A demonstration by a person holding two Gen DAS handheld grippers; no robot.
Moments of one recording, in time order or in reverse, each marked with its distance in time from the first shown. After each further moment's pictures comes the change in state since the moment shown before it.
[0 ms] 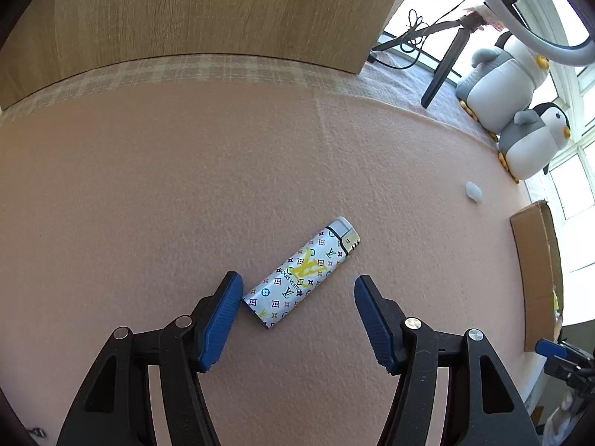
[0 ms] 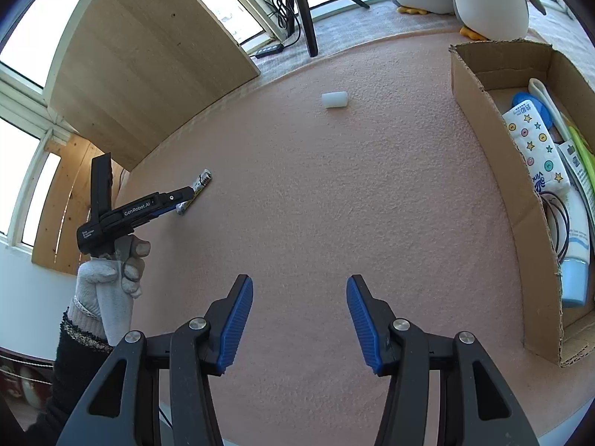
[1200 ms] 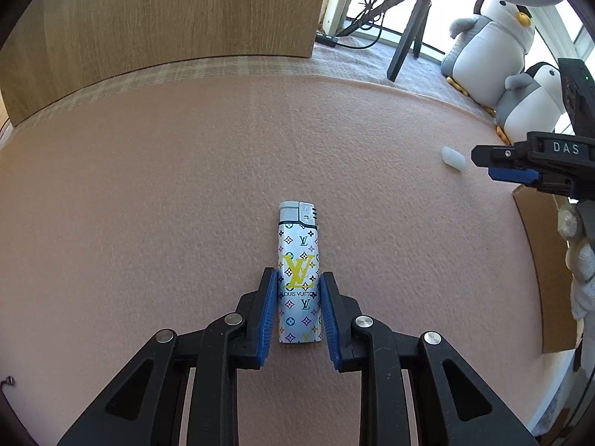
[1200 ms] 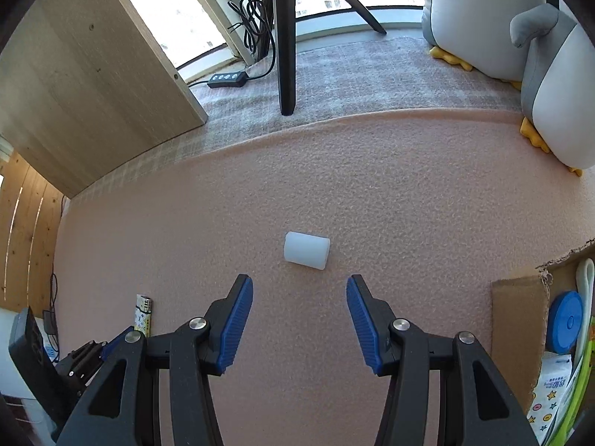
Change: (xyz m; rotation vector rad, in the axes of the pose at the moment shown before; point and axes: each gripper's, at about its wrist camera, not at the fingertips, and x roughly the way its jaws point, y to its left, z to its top) left arm 0.013 -0.074 -0.038 0.046 -0.054 0.081; right arm 0.091 -0.006 0.165 -0.087 0.023 -0.197
